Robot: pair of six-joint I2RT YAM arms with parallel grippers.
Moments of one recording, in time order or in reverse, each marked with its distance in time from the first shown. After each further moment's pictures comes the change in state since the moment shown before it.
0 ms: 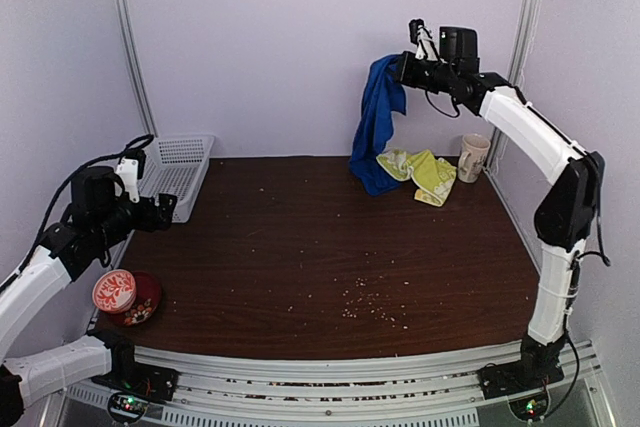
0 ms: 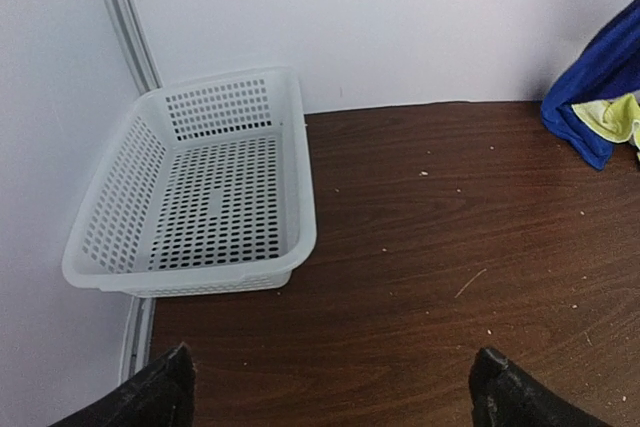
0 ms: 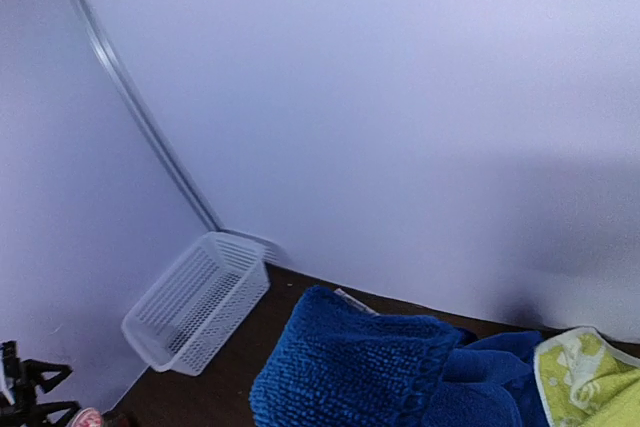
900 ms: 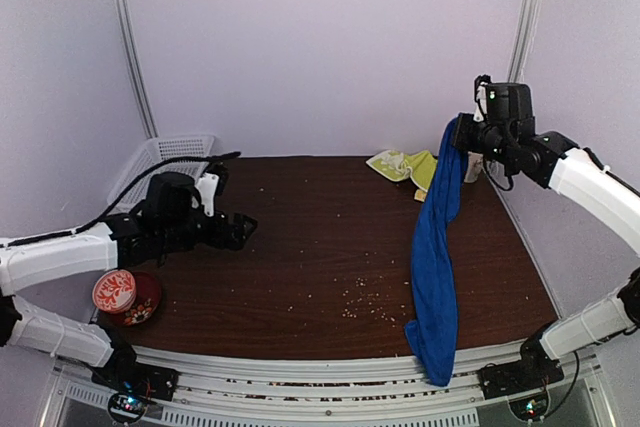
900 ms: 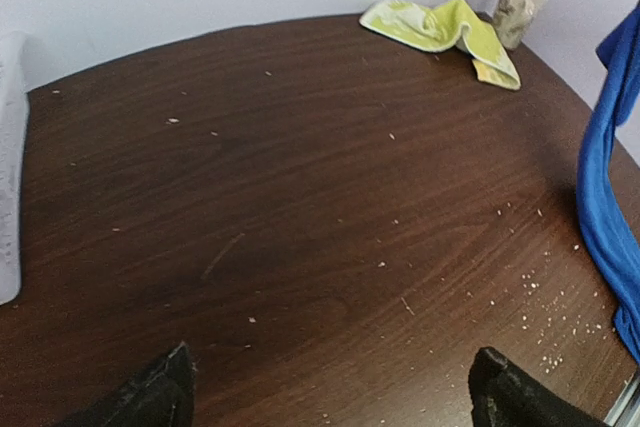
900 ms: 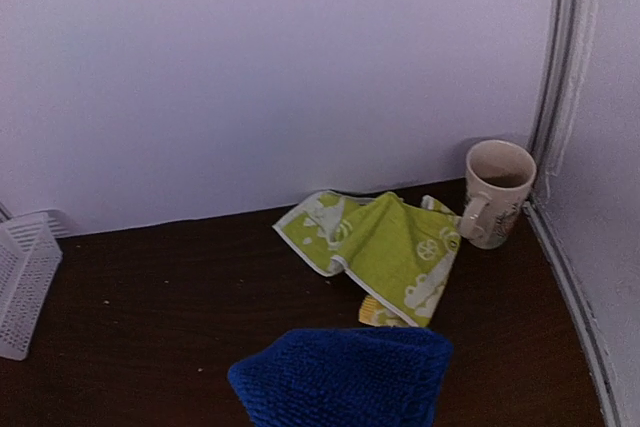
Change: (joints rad) left arm -0.372 0.362 0.030 0.224 0.090 -0.222; right arm 0.063 -0.664 -0.837 -0.028 0.600 -0.002
